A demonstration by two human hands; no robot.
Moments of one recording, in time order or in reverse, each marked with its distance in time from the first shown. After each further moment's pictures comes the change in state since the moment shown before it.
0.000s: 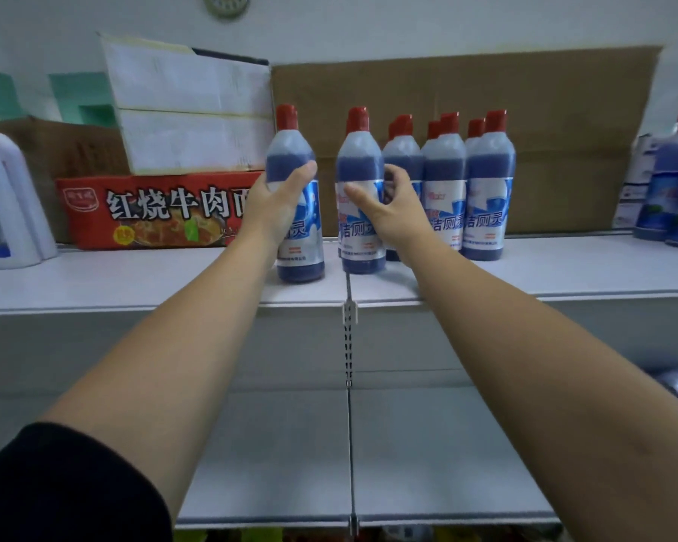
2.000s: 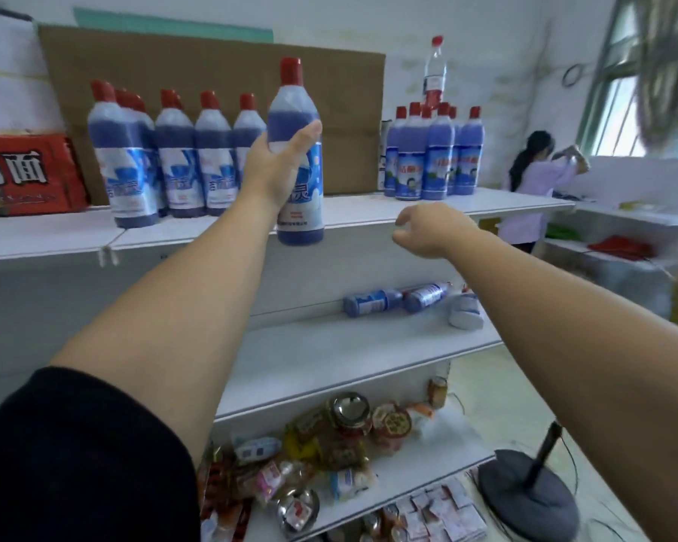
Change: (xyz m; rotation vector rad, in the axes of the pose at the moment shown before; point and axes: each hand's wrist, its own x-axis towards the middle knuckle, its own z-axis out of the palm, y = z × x) left_hand -0.181 0.102 0.259 -0.198 -0.292 0.047; right_hand -0.198 -0.041 -0.352 -1.353 -0.113 0.370
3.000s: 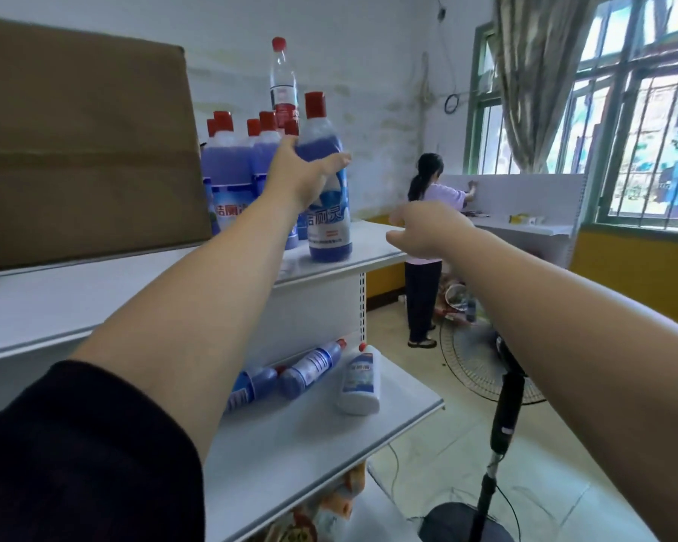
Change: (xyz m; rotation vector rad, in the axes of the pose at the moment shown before) left_hand 0.160 -0.063 0.354 -0.001 -0.258 0.005; right_hand 0.164 0.296 -0.005 -0.083 0.091 0.175
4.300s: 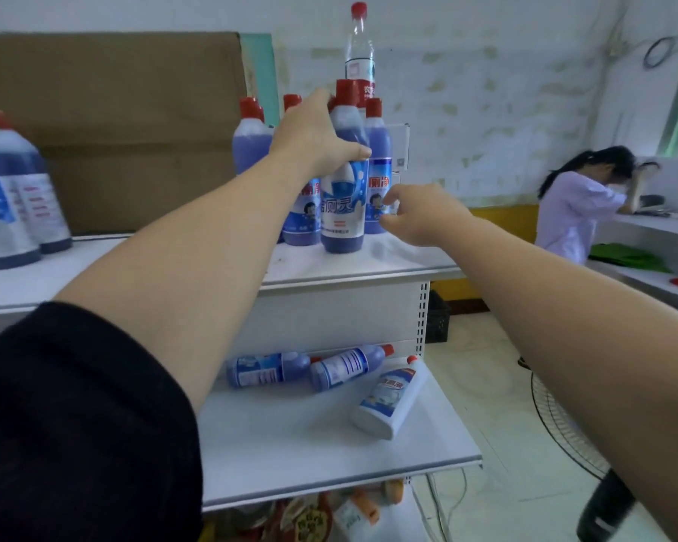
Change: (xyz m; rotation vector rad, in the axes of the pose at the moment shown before) left_hand 0.042 0.020 0.038 0.954 0.288 0.092; right_hand 0.101 0.015 0.026 0.287 -0.022 -0.412
